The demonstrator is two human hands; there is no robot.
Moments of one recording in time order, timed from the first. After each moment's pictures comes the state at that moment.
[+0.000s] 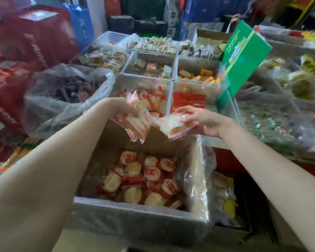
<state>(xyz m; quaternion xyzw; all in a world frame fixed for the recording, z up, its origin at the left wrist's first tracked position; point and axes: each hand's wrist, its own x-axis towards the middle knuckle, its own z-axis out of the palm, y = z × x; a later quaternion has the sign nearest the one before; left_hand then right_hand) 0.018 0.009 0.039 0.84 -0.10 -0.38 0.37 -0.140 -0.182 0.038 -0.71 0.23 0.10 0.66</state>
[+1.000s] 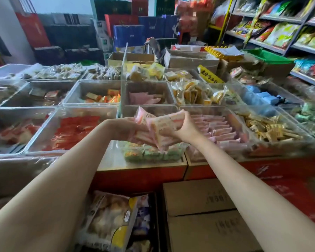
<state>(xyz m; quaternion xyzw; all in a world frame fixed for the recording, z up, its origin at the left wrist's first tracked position) -0.226 -0.417 0.041 0.64 -0.28 -0.55 0.45 -0.393 -0.557 0.027 -0.83 0.33 -0.17 0.42</state>
